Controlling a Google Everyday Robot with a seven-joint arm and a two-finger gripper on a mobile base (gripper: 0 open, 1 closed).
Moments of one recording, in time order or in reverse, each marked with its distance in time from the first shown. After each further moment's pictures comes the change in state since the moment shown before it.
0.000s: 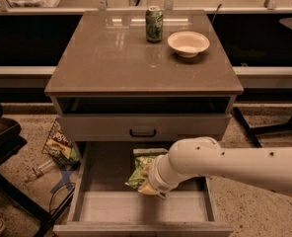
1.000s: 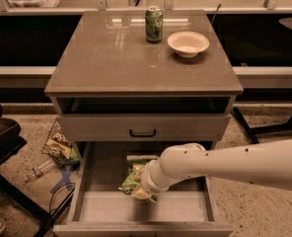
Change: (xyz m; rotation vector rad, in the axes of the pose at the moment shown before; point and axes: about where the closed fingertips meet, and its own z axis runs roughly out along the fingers) arm -0.001 -0.003 0.055 -0.028 -0.034 0.011
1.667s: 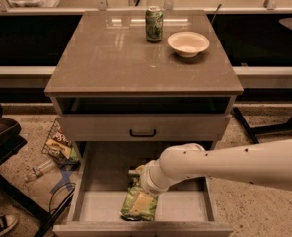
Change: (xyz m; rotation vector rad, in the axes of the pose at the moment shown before) arm 0.000 0.002 0.001 -0.004 0.000 -0.002
